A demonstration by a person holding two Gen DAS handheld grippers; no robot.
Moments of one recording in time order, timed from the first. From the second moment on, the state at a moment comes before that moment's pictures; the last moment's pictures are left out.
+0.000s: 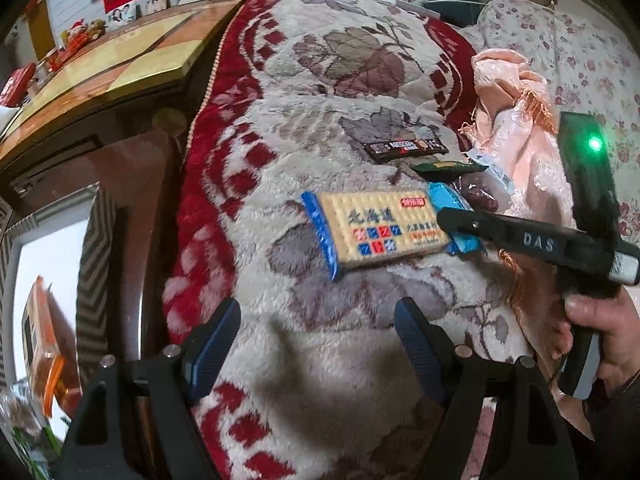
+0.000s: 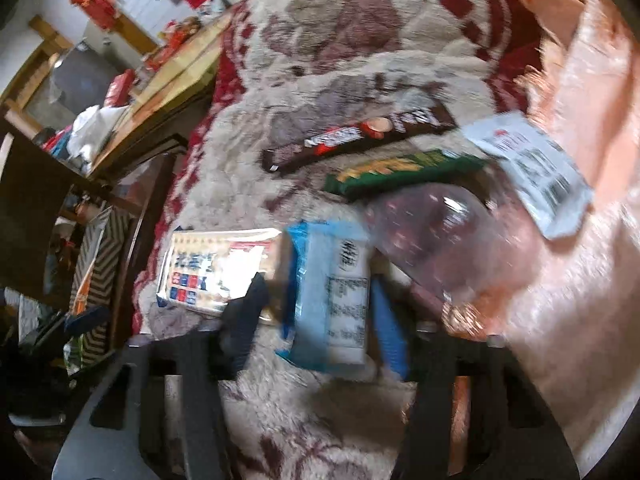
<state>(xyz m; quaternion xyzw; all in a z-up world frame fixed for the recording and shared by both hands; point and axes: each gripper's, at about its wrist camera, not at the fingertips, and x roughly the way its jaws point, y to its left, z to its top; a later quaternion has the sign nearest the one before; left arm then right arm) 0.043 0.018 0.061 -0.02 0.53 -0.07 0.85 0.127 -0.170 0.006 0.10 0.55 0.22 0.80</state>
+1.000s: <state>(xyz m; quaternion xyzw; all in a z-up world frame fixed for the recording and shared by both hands) 0.136 -0.075 0.009 0.22 0.56 -0.28 0.75 0.089 -0.218 0.012 0.11 0.54 0.23 0.80</state>
